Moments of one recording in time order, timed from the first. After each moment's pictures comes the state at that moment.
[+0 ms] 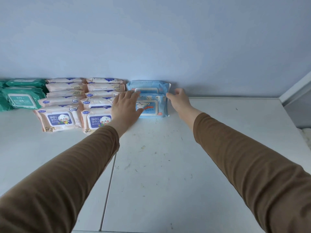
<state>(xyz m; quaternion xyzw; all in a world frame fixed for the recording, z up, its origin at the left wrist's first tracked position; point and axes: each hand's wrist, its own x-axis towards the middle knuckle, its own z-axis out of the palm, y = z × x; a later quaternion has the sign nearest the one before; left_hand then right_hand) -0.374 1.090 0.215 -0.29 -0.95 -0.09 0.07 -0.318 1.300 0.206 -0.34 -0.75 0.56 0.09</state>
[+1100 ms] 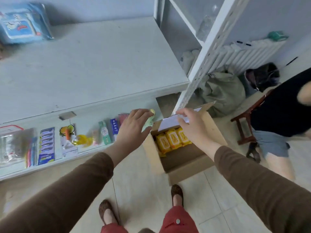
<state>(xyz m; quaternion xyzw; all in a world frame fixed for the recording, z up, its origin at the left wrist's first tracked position) 0.201 1.163 0.129 -0.54 -0.80 -0.26 -0.07 0.373 1.338 0.136 -0.37 -0.85 0.35 0.12</state>
